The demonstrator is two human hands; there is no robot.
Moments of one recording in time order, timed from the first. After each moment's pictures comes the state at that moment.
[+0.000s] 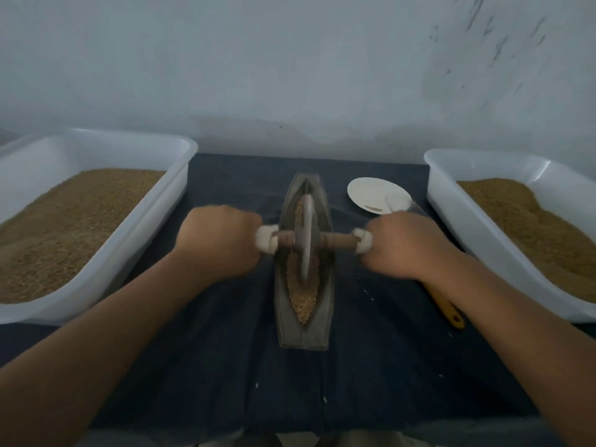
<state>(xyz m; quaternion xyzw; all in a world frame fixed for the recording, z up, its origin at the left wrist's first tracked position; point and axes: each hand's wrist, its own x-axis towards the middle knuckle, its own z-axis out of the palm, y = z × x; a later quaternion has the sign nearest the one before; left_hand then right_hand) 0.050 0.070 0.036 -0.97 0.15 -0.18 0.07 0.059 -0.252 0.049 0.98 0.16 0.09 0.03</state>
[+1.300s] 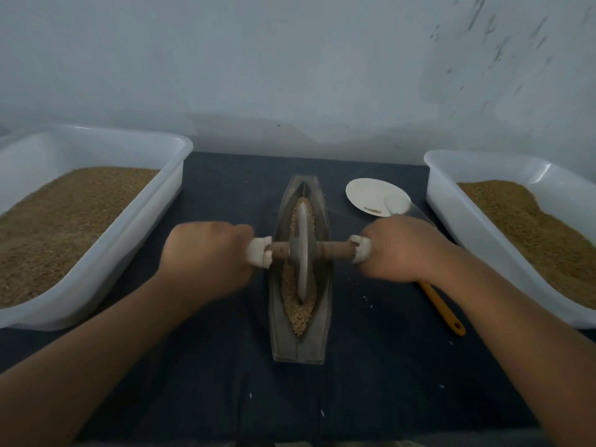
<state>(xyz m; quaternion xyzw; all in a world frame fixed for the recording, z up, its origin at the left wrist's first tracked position) 0.034 0.077 0.016 -0.96 0.15 -0.25 0.05 0.063 -0.251 0.057 0.99 0.17 -0.01 0.02</state>
